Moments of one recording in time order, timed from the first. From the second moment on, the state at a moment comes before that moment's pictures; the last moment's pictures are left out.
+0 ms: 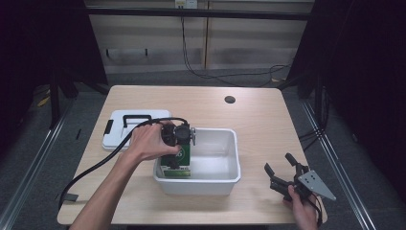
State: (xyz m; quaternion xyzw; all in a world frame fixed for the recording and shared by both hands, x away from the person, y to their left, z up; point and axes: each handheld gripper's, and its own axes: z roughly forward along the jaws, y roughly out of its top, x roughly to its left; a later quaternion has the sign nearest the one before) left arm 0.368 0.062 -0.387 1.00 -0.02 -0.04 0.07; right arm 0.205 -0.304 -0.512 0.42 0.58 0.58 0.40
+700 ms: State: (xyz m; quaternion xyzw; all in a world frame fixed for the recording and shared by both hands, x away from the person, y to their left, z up) left arm 0.372 0.066 -0.412 1.00 0.00 -0.04 0.04; right arm 0.205 -0.303 -0.512 0.41 0.58 0.58 0.40
